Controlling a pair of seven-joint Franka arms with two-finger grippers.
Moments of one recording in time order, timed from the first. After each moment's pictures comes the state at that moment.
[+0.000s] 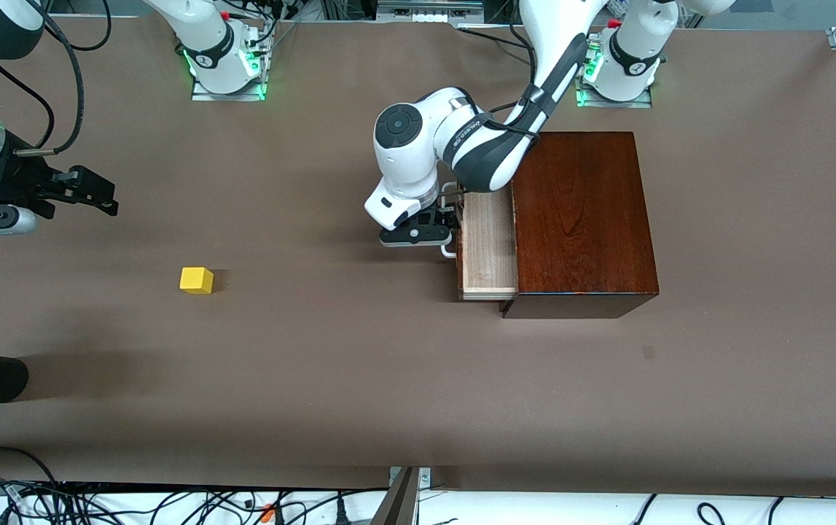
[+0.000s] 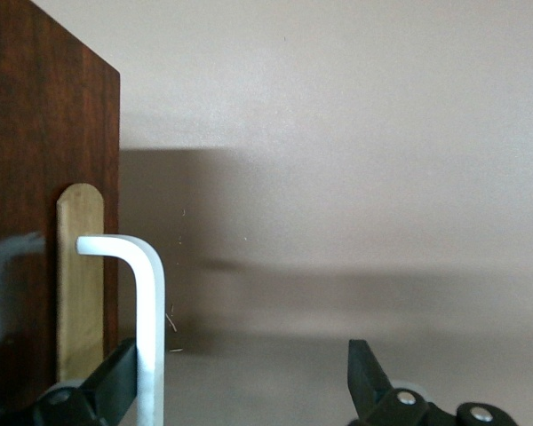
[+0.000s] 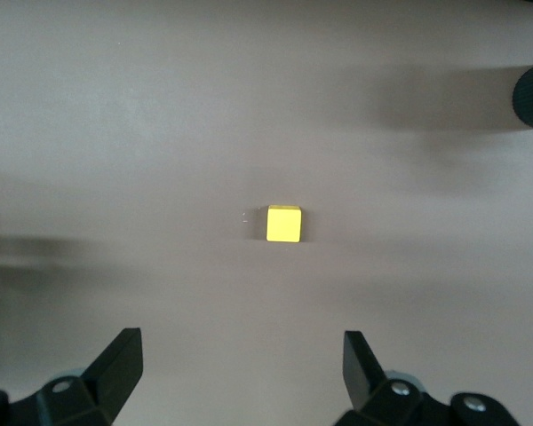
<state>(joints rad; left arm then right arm) -0.77 0.69 -0.06 -1.41 0.15 2.06 -0.92 0.13 0.13 -0.05 -1.48 0.02 1.62 0.02</state>
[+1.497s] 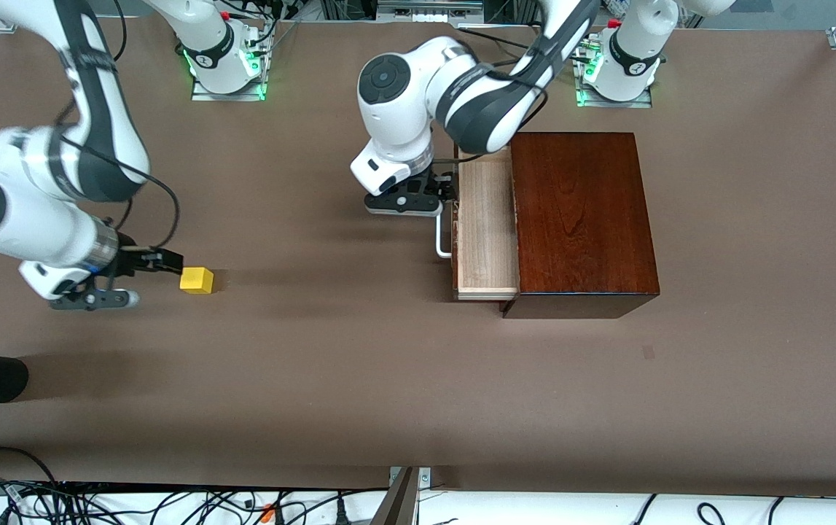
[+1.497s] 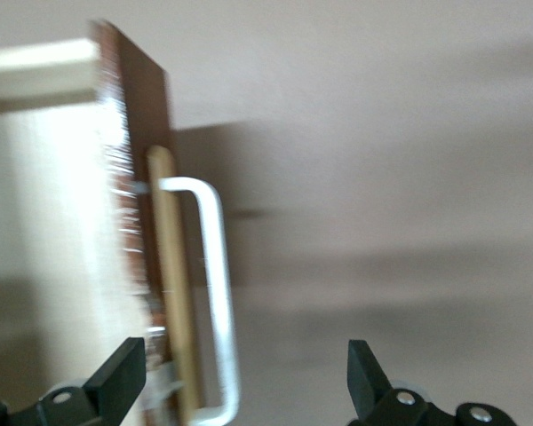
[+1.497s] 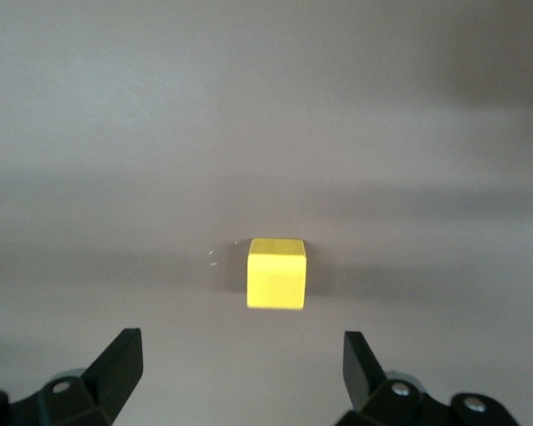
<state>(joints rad) -0.77 0.57 -0.07 -1.33 0.12 1.81 -0.77 0.12 0.37 -0.07 -1.80 0.04 2.09 -0.01</state>
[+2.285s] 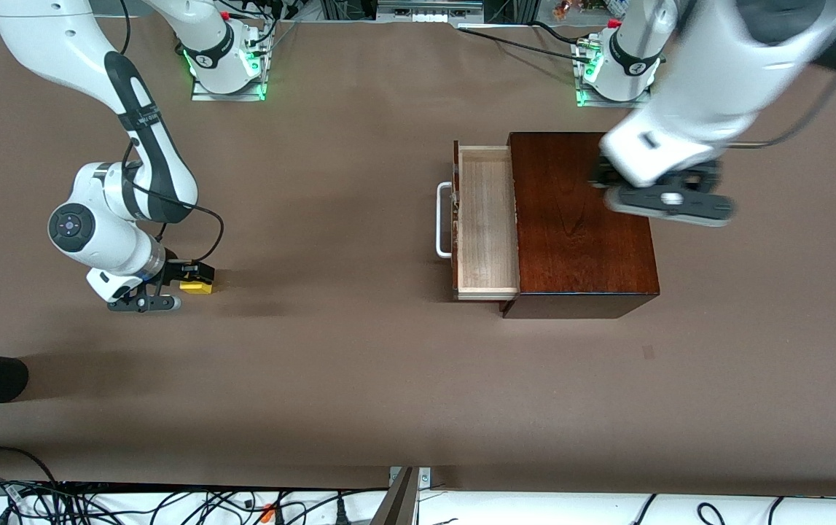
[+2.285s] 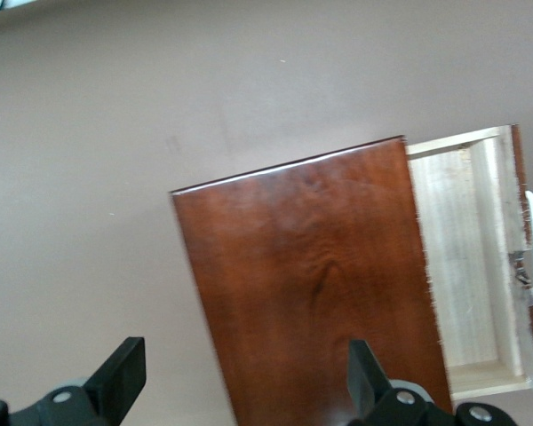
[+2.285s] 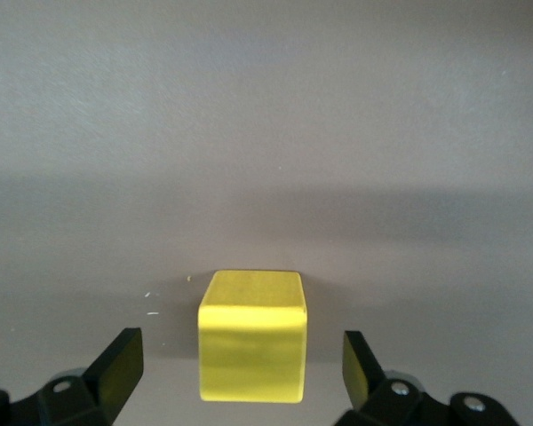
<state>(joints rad) -0.28 0.21 -0.06 -1.32 0.10 1.46 -0.12 0.12 0.47 -0.08 -1.98 0.04 2.41 -0.02</state>
